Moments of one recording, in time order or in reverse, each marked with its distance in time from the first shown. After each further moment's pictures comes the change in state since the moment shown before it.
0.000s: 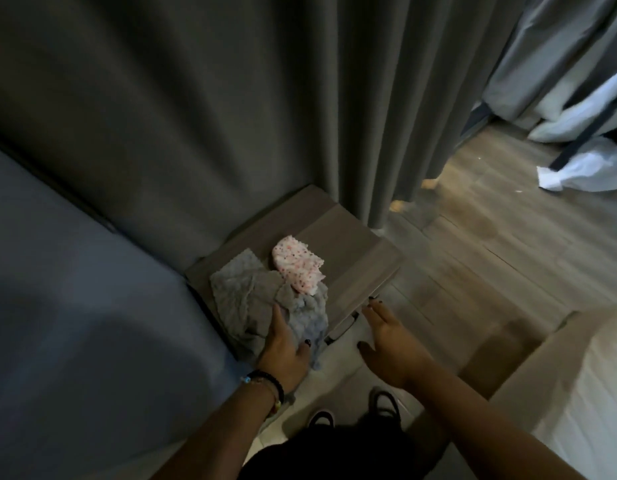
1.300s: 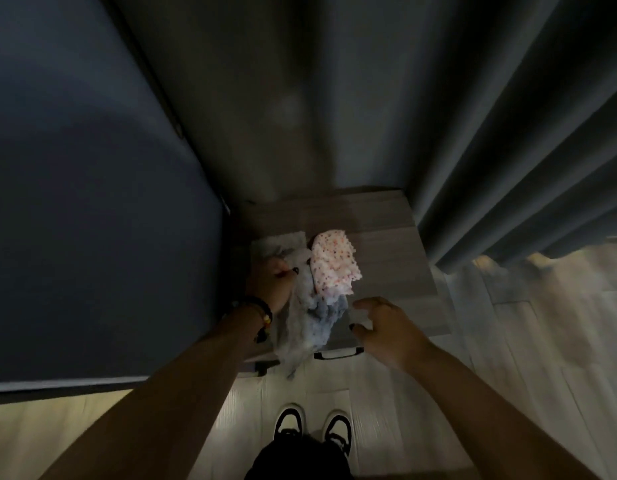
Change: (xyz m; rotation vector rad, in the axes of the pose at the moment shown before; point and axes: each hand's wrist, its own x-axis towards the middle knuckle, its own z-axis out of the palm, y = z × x) left_hand 0.100 0.014 -0.014 -0.319 0.622 -0.335; right_hand 0.142 0.016 -0.050 -0.085 -0.269 -0.359
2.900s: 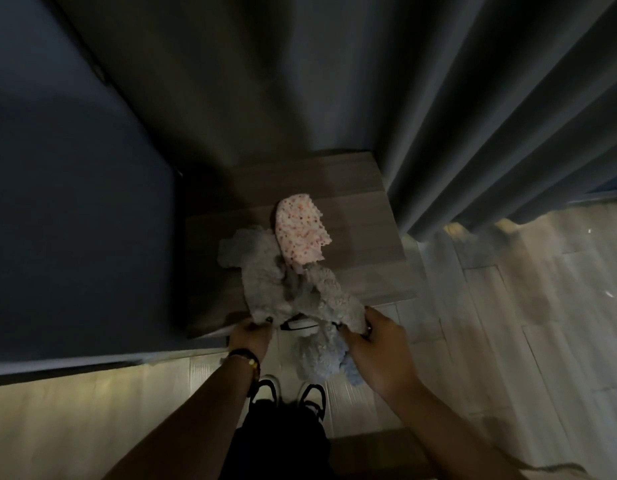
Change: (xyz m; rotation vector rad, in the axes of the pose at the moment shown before) left_hand -0.065 -0.083 0.098 -0.178 -0.036 -0.536; right_hand -0.053 0.057 0.045 0.430 0.366 0.116
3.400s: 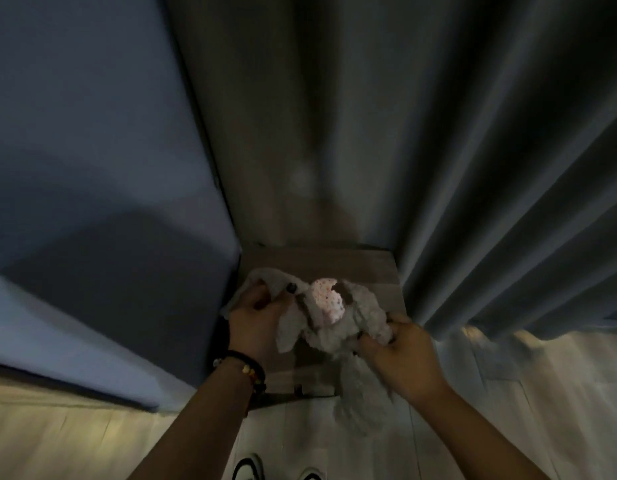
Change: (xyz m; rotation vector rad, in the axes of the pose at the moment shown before) left_hand -0.163 0.126 -0.098 -0.646 0.095 0.543; right_hand -0.009 -0.114 -0.083 -0.141 0.047 -0.414
